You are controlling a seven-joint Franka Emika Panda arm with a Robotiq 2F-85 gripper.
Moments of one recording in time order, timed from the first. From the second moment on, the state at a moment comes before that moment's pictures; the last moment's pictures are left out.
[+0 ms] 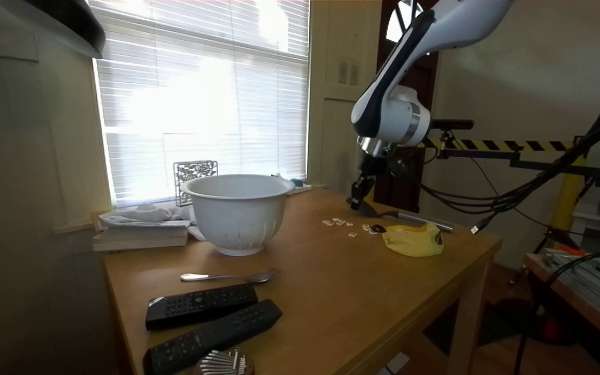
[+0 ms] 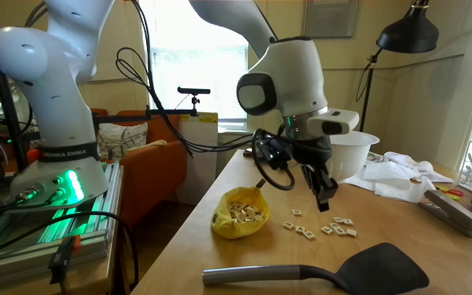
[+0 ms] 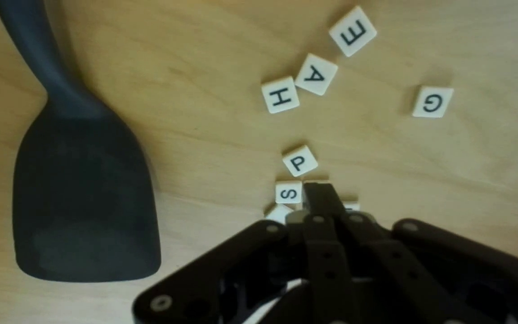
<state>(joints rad) -0.25 0.53 -0.32 -2.12 0.74 2.87 -0.83</state>
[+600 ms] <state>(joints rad) -0.31 0.66 -0.29 -2.02 0.60 2.86 -0.67</state>
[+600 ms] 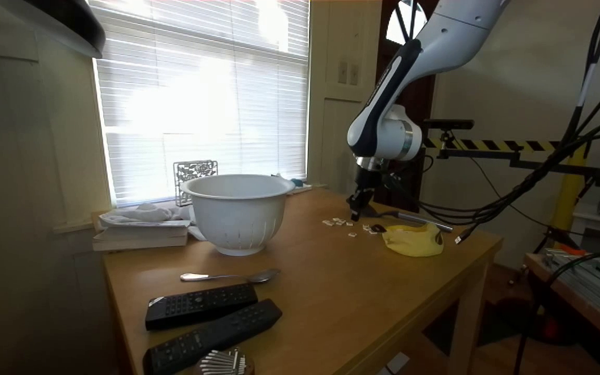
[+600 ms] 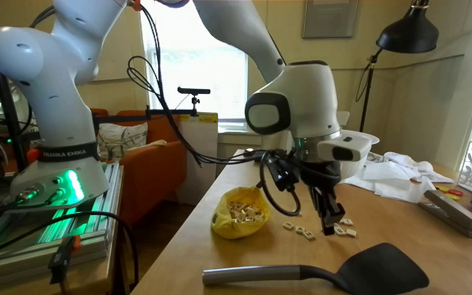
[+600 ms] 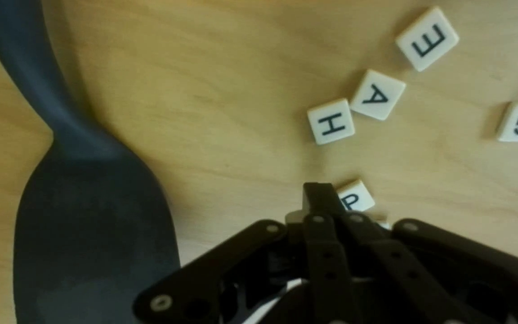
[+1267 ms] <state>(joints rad) -0.45 0.66 -0.15 -1.99 0.31 2.85 -0.38</state>
